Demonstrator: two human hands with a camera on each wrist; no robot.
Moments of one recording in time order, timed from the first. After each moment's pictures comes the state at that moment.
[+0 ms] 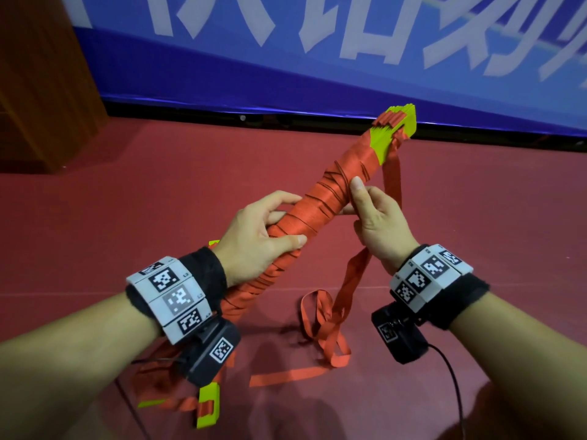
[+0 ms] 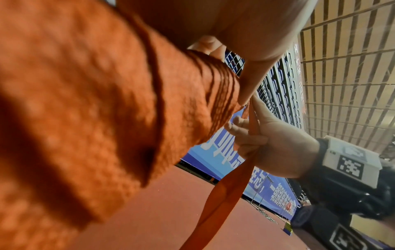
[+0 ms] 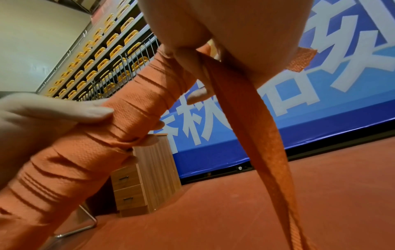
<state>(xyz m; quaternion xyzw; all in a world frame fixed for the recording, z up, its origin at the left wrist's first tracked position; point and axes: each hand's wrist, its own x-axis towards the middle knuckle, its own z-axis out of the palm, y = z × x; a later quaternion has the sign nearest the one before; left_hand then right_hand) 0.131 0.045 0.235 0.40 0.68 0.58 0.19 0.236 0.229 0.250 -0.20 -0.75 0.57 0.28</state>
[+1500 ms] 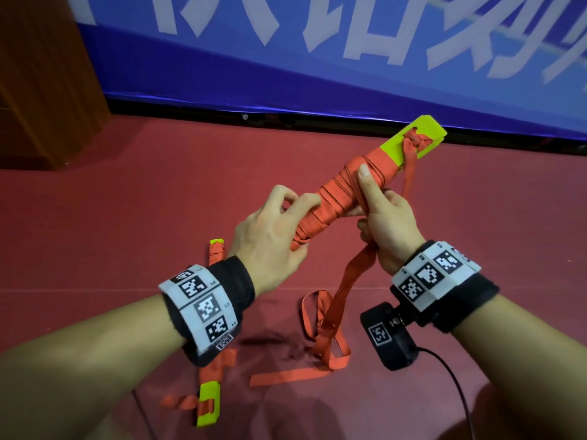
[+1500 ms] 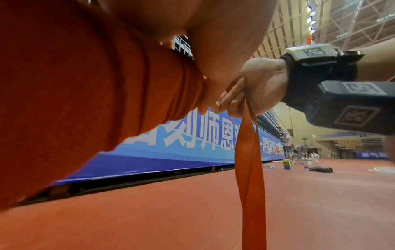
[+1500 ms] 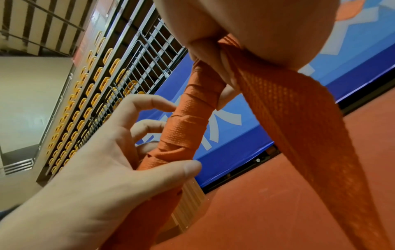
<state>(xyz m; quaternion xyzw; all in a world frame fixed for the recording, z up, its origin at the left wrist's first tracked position) 0.143 0.056 0.225 0.47 0.82 0.30 -0.13 0.227 0.229 0.252 -0.28 -0.66 0.63 0.30</state>
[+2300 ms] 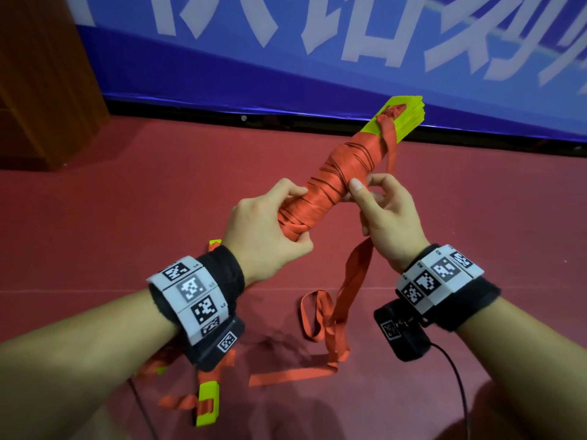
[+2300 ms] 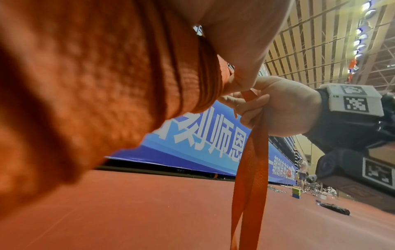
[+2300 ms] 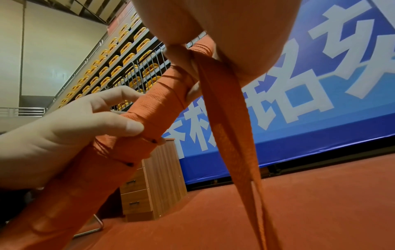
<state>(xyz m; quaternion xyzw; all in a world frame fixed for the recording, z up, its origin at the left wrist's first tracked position) 0.140 0.053 0.236 0.42 0.77 0.47 -0.06 0.239 0.229 0.257 -0.17 -0.74 0.57 0.33</state>
